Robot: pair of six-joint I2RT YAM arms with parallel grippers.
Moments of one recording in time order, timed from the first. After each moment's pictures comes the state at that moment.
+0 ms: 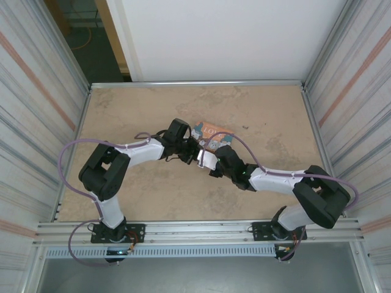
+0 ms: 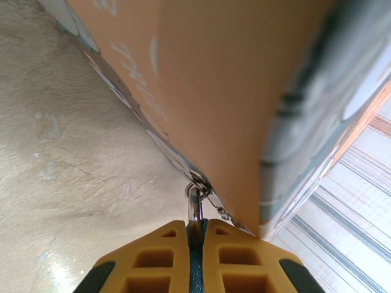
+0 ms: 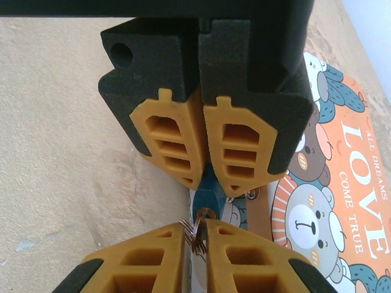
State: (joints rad) left arm -0.64 1.79 1.05 -0.11 0.49 -1.49; right arm 0.83 1.43 0.58 0.22 0.16 -0.58
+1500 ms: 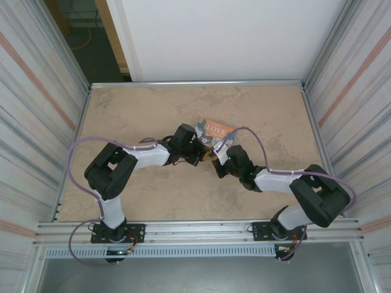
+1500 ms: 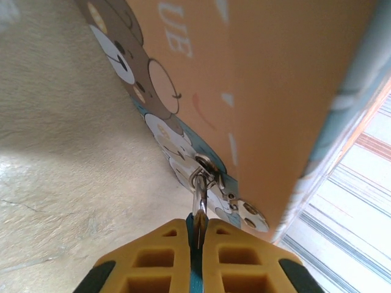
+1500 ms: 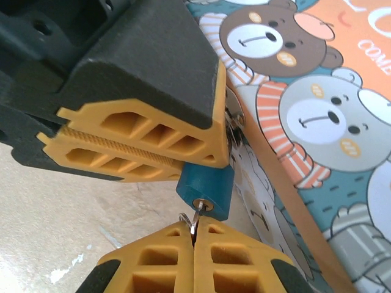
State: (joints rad) left arm -0.72 1.83 1.01 0.08 0.36 -1.58; right arm 0.69 1.44 0.45 0.38 0.00 -0.04
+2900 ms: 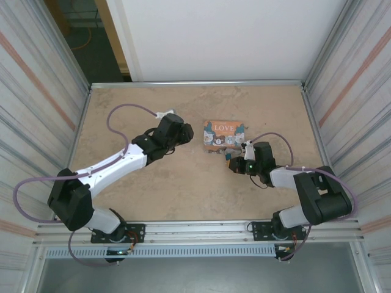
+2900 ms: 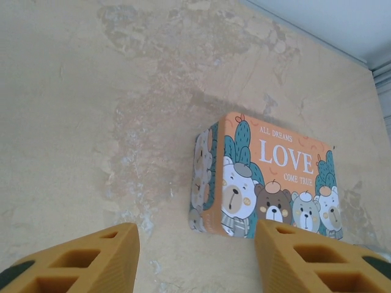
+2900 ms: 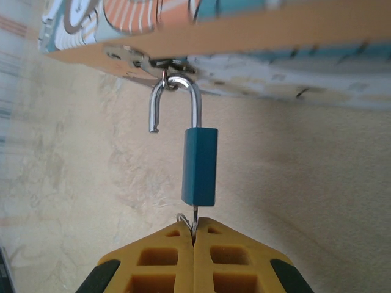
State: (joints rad) left arm -0.73 1.44 1.08 -0.32 -0.26 -0.83; right arm 0.29 1.44 0.38 0.31 -0.53 0.54
